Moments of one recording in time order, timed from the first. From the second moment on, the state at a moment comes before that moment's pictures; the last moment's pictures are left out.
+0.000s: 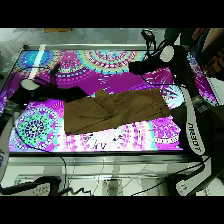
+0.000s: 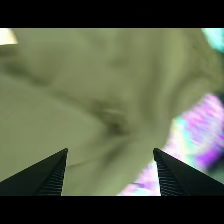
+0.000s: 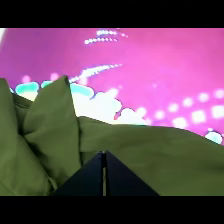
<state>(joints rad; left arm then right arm) 0.04 -1.37 1.21 0.74 -1.09 -1.13 0.24 -1.74 2.02 -1.30 1.20 1.52</state>
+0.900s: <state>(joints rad) 0.32 -1.47 0.84 0.71 -0.87 -0.94 0.09 -0.88 1.24 -1.35 1.13 1.37</state>
